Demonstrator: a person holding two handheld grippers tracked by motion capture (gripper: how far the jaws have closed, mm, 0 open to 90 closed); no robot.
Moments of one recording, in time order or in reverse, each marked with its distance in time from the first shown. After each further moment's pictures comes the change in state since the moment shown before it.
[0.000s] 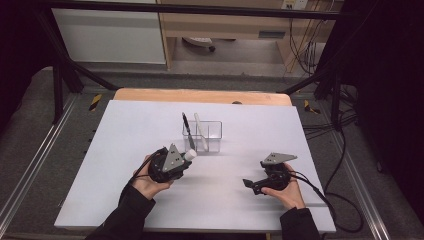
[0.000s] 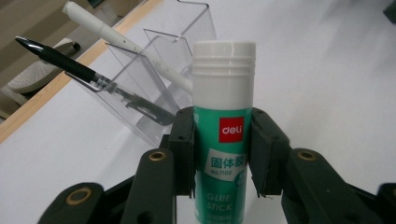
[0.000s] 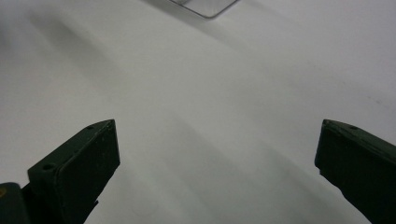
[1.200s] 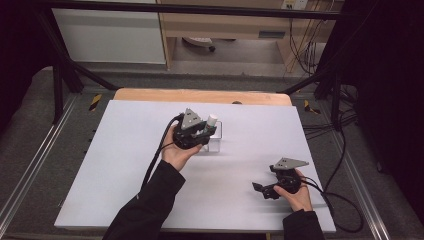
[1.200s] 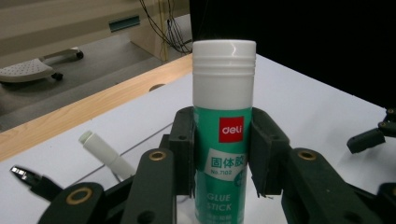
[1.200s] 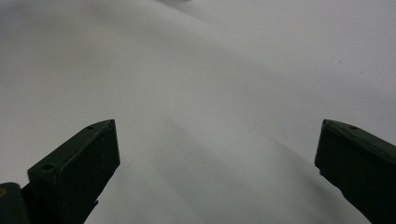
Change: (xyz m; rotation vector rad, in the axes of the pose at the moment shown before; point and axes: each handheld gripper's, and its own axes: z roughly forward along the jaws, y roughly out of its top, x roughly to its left) left arm 0.026 0.088 0.043 -0.193 0.015 -0.328; right arm -0.014 -0.025 -0.015 -0.016 -0.021 0.026
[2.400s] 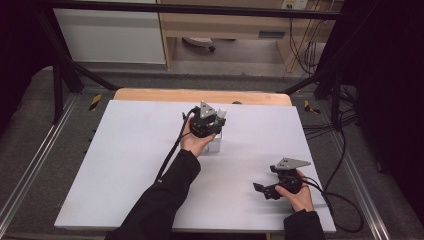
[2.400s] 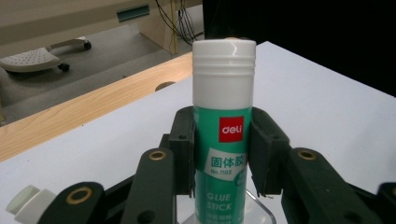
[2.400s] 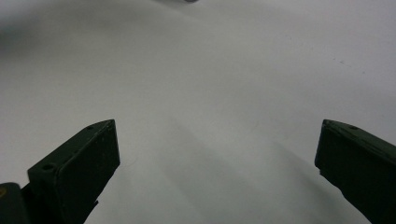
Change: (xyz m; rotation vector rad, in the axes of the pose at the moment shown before) left arm 0.013 -0.006 0.071 0.032 0.046 -0.019; right arm -0.001 -0.001 -0.003 -0.006 0.018 0.008
